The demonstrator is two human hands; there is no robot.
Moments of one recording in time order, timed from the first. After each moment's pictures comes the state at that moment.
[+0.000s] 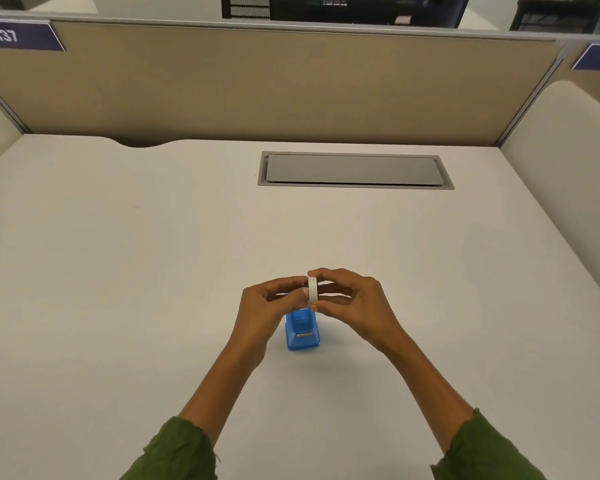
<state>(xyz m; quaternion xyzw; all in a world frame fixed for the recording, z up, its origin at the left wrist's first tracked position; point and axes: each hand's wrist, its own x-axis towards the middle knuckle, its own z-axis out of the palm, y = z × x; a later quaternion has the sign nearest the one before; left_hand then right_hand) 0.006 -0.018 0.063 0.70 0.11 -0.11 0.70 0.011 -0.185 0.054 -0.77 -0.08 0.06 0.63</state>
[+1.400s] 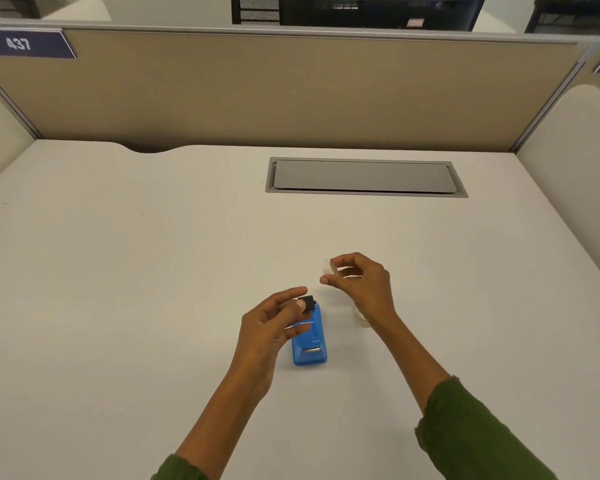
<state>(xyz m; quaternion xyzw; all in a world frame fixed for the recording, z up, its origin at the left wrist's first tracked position) 0.001 -0.013 0.054 0.60 0.13 -0.10 0.78 0.070 -0.182 0.035 -0.81 0.08 0.00 0.58</state>
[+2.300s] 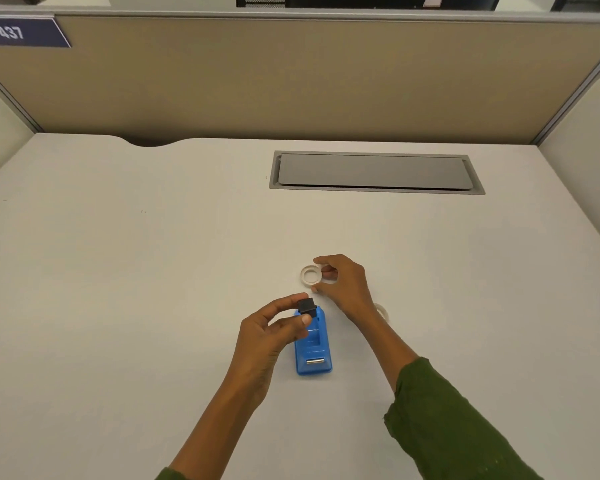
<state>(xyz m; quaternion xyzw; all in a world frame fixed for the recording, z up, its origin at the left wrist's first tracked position) 0.011 -0.007 0.039 0.66 0.12 -0.12 0.73 0.104 -0.158 0.001 -0.86 0.02 0.05 0.50</state>
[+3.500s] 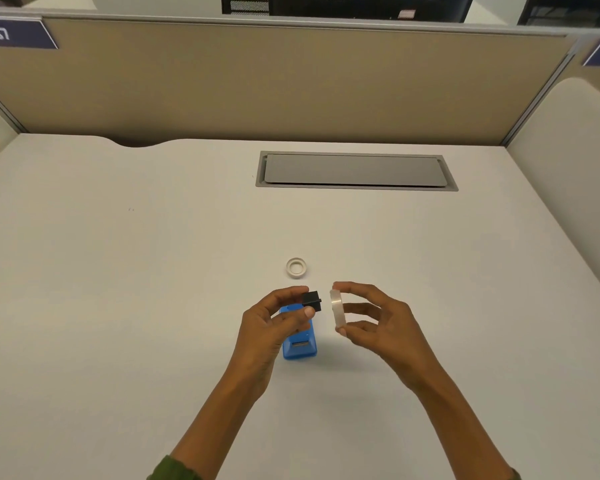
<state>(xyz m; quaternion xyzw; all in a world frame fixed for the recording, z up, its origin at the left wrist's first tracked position) -0.007 -0.028 0.060 0.66 0.11 -0.12 0.73 -0.012 -0.215 0.065 -0.76 -0.02 0.10 0.65</state>
